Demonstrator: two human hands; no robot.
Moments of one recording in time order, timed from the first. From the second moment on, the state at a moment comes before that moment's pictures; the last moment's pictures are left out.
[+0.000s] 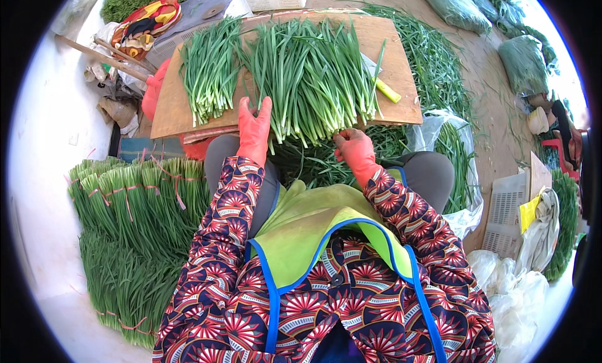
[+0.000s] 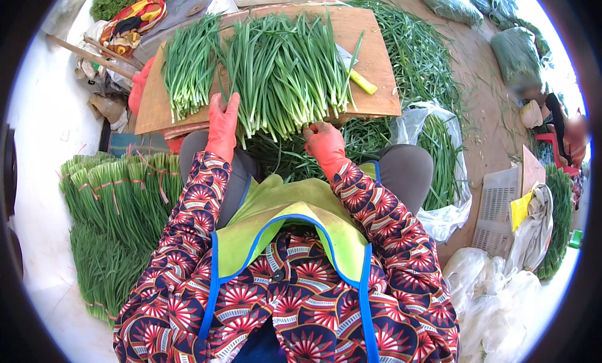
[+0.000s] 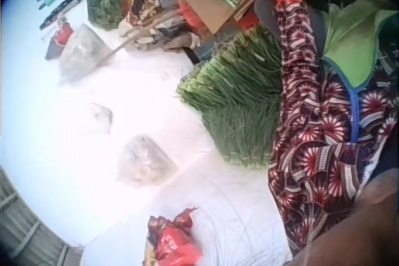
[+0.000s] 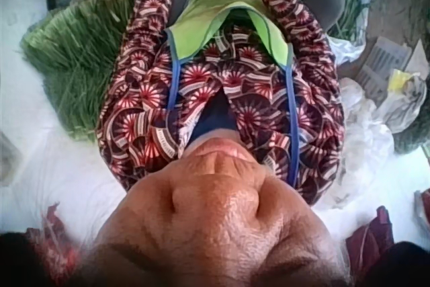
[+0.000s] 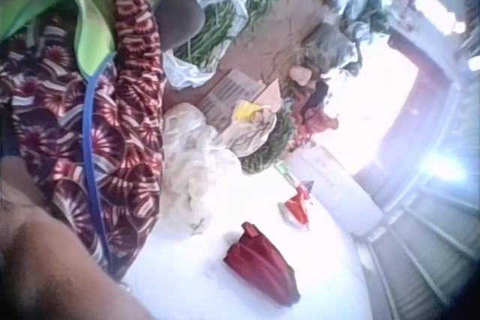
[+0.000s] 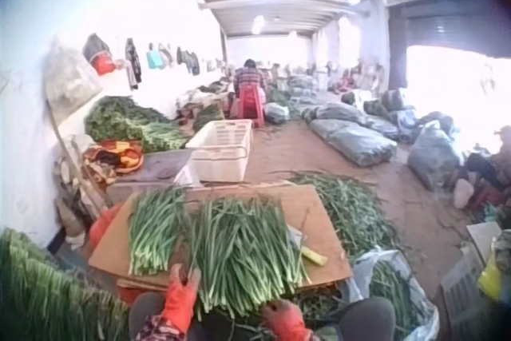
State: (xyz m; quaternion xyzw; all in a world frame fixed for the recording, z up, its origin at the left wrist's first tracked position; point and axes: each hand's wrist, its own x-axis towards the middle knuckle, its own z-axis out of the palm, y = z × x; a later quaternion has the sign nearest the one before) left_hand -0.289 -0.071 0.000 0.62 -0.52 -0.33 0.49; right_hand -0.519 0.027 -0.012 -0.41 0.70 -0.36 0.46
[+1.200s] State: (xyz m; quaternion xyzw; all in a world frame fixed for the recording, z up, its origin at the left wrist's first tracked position) left_hand -0.381 -0.075 0.047 0.71 -0.56 -0.33 0.26; right_hand -0.572 -0.035 0.053 -0.62 0.76 -0.09 0.18
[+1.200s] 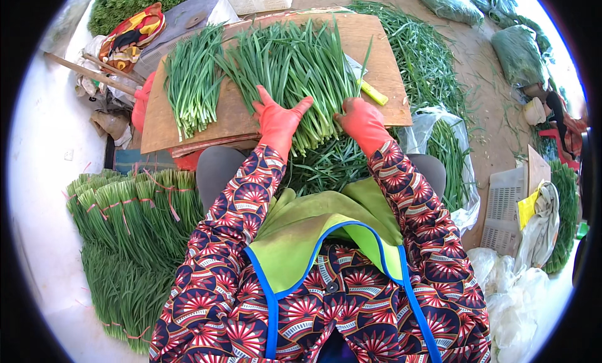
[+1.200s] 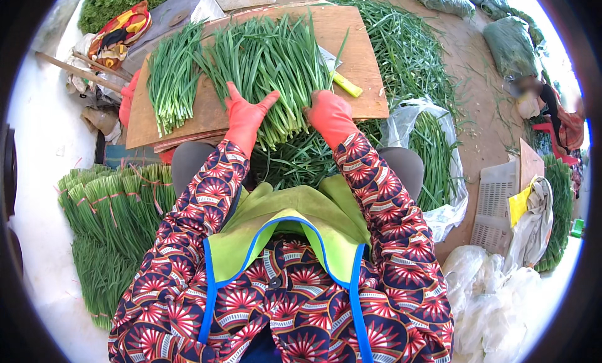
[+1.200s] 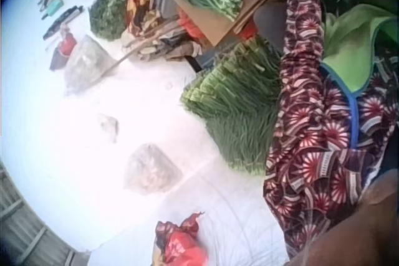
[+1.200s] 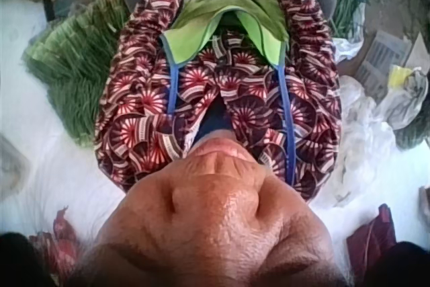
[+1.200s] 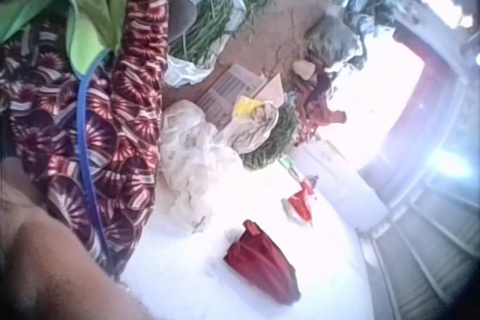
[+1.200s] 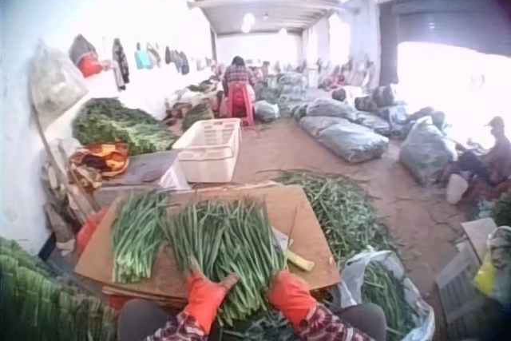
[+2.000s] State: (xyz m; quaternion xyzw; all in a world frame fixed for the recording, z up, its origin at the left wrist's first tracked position) left_hand -0.354 -0.077 0.034 0.69 -0.56 -0.32 0.33; right_hand -0.586 -0.074 0.029 -0.60 0.78 -0.11 0.14
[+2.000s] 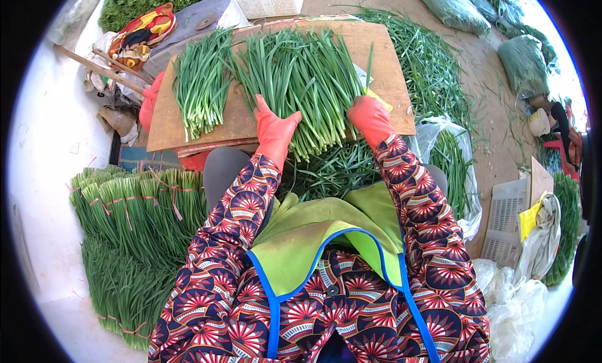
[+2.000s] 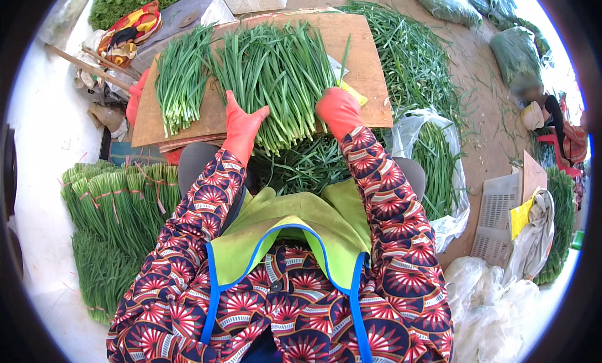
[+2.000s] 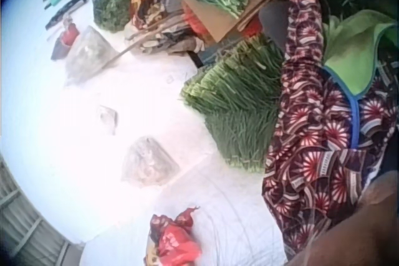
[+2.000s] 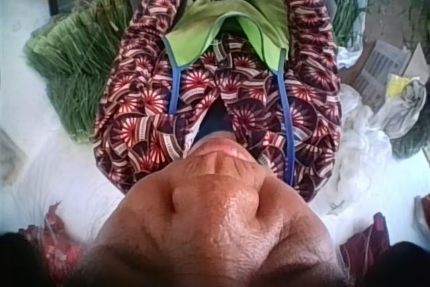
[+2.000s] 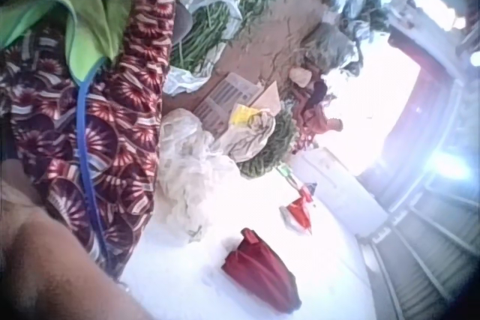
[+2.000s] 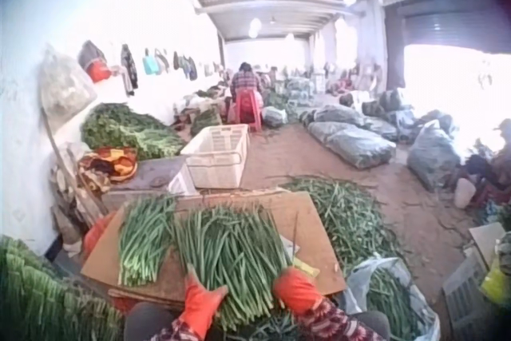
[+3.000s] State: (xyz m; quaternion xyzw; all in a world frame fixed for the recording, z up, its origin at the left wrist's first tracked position) left_hand -0.350 -0.094 0.038 0.70 -0.55 -0.33 0.31; right_hand -0.585 -0.057 0.041 -0.53 0.80 -0.19 0.21
